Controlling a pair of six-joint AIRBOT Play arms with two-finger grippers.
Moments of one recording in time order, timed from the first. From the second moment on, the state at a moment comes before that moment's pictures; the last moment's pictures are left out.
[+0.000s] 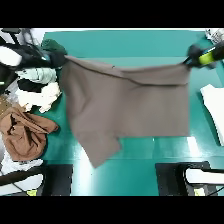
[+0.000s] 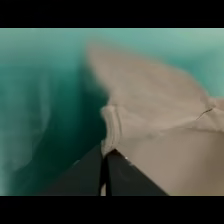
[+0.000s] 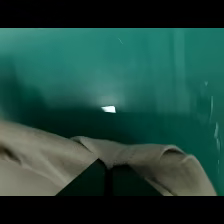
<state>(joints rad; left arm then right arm) -0.09 -1.33 1.34 1.07 -0.72 -1.45 -0.13 -1.45 1.62 -1.25 1.26 1.74</state>
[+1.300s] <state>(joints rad) -0.21 -1.47 1.30 1.12 -0.67 -1.38 -0.25 -1.88 1.86 -1.25 1.23 1.65</state>
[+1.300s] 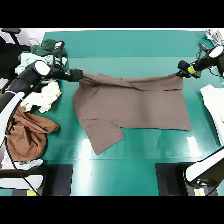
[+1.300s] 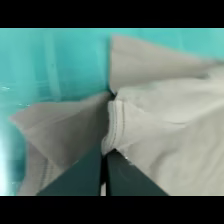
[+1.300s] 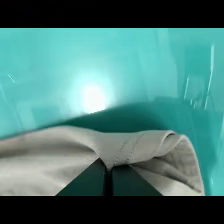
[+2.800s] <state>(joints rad) -0.26 -1.55 1.24 1.30 -0.77 -1.44 -0.30 -2.00 2.06 -1.37 1.64 1.63</state>
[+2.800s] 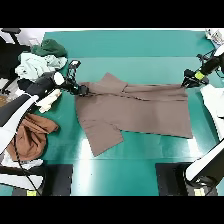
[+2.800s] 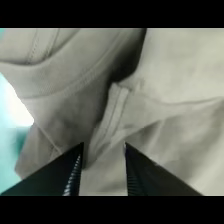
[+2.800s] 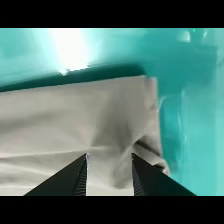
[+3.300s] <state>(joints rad) -0.25 -1.40 1.27 1.32 -0.72 -1.47 -0.26 -1.79 1.96 -1.26 1.47 1.63</state>
